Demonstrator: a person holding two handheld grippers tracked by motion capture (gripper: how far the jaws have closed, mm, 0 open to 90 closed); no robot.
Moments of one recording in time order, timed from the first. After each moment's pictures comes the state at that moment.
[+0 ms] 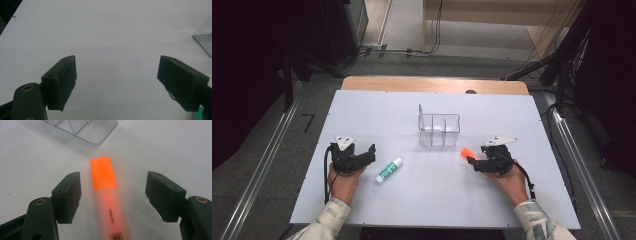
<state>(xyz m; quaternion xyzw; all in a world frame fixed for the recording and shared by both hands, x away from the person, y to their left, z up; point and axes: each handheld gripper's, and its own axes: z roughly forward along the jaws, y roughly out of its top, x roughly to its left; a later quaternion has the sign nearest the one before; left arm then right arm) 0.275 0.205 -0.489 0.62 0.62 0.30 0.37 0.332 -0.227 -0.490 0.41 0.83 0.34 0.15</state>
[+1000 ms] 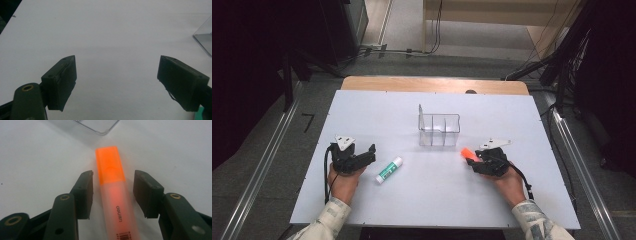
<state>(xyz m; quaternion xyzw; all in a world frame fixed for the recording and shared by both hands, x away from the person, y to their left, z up) 0.276 0.205 -0.489 0.62 0.62 0.30 0.37 0.330 -0.219 -0.499 0.39 0.85 0.32 0.15</state>
